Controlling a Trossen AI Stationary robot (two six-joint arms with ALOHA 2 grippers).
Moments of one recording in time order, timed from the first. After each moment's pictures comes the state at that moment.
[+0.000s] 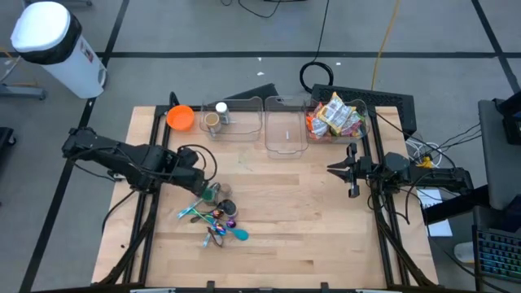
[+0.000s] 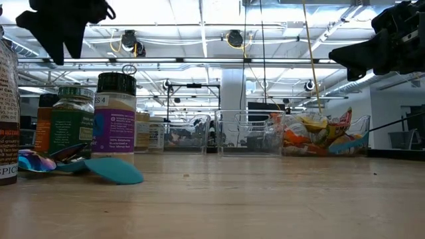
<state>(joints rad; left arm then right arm) -0.25 1.22 1.15 -1.42 -0.20 -1.28 -0.04 0.01 0.01 0.07 0.00 -0.03</state>
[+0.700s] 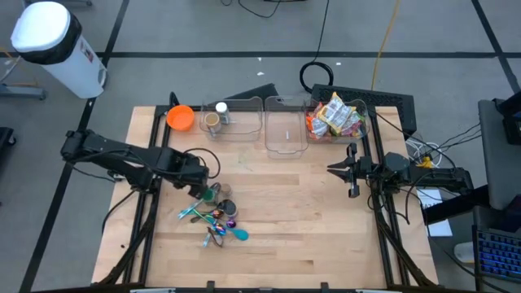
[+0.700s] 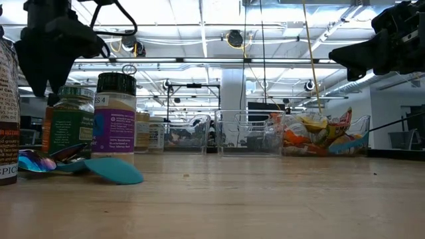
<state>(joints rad) -0.15 1.22 0.94 -1.27 -0.03 -1.17 -0.04 0.01 0.01 0.07 0.00 -0.03</state>
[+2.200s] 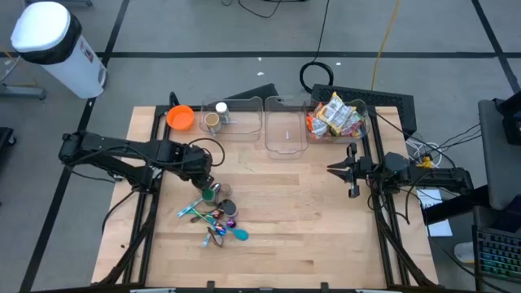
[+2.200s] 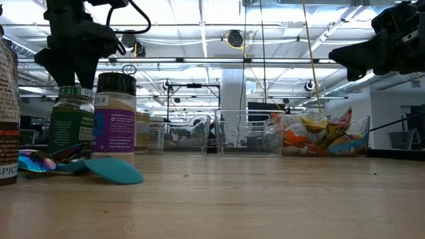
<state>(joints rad) -0.03 1.19 0.94 -1.15 -0.10 -1.02 -0.04 0.01 0.01 0.07 0.00 -0.03</state>
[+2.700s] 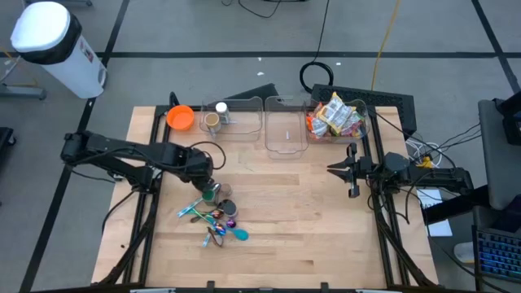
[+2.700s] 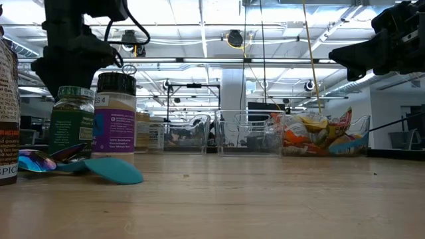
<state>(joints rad) -0.03 1.22 0.88 -1.13 -0.09 -1.02 -0.04 0.01 0.01 0.07 0.00 -0.03</state>
